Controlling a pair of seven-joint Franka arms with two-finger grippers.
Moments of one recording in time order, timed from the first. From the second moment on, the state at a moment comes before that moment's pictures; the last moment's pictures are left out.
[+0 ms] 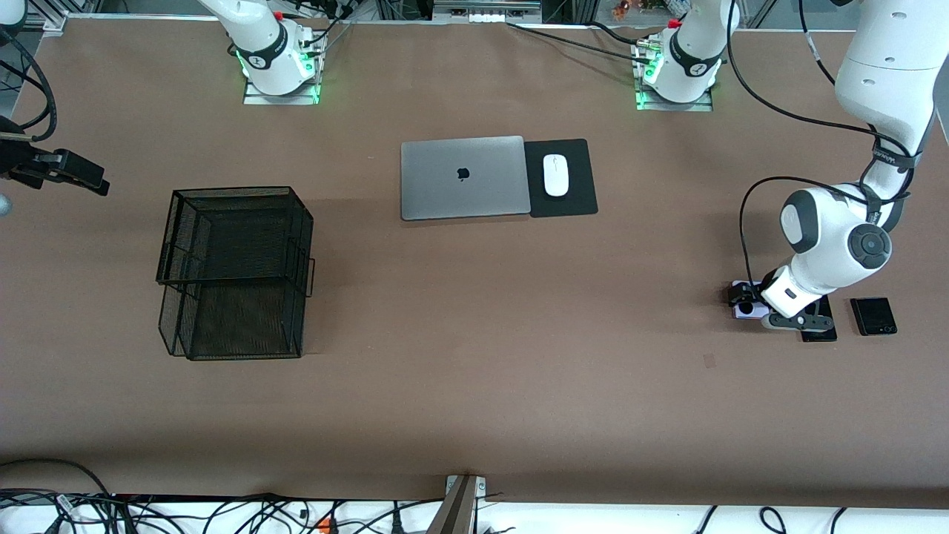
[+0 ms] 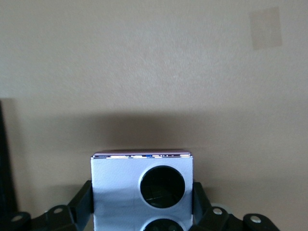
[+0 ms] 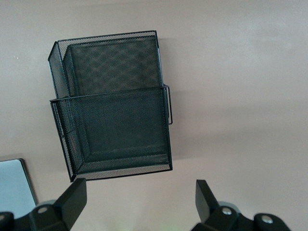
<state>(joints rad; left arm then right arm) 0.23 0.58 -0.07 -1.96 0.03 2.54 0.18 -0.03 0.06 -0.03 -1.57 -0.05 1.55 0.02</state>
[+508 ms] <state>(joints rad) 0.18 0.55 -0.10 -1.65 0.03 2.10 0.15 -0.03 0.06 -0.03 -1.57 -0.05 1.55 0.02</state>
